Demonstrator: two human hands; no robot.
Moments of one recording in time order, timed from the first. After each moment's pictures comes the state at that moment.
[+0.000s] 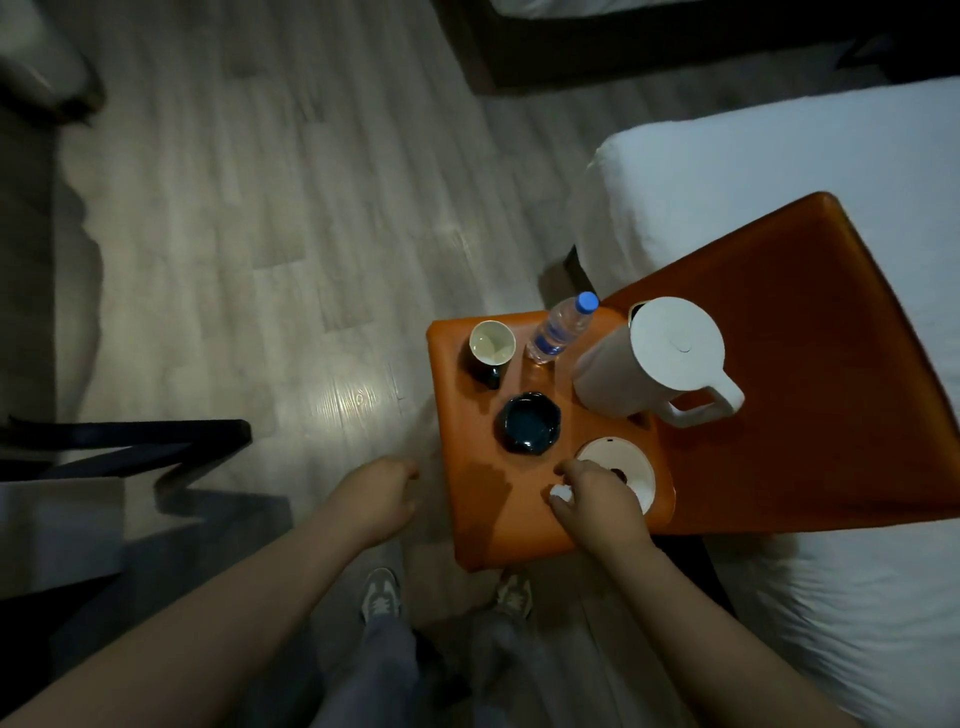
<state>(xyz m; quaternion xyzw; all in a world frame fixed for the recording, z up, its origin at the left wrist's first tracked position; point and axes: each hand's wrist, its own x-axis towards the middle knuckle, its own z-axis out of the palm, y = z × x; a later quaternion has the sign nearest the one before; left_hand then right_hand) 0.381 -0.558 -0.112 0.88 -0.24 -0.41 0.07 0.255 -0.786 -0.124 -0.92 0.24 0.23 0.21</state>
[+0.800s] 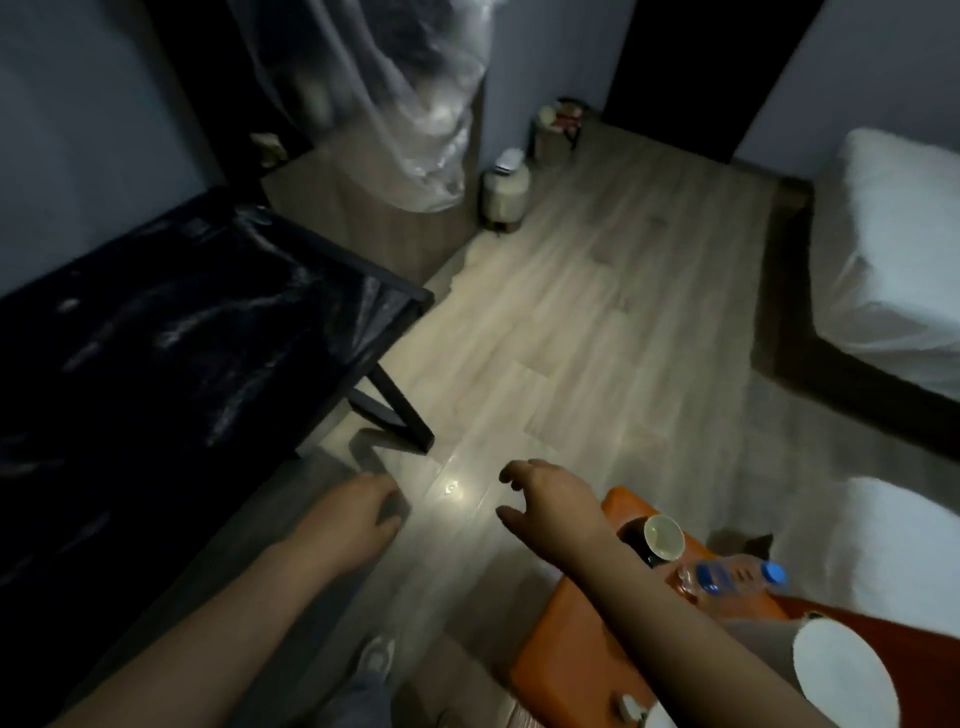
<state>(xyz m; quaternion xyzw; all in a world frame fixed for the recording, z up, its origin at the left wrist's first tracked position) 0.247 -0.366 0.059 0.95 0.14 -0.19 0.22 0.344 -0.577 0.065 -0.93 -0.30 0.17 0.12</state>
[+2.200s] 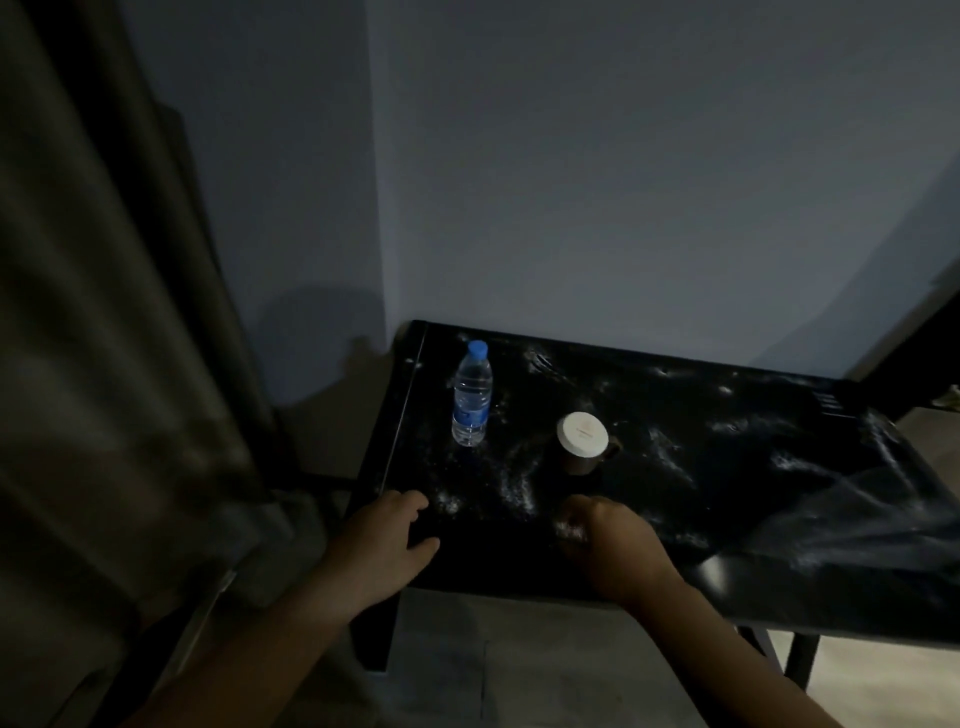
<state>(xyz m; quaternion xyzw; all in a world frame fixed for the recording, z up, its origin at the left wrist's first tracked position) -0.352 -0.179 0.119 0.72 0.62 0.11 0.30 -0.092 -0.181 0.125 -0.66 -0.74 0.15 0.01</state>
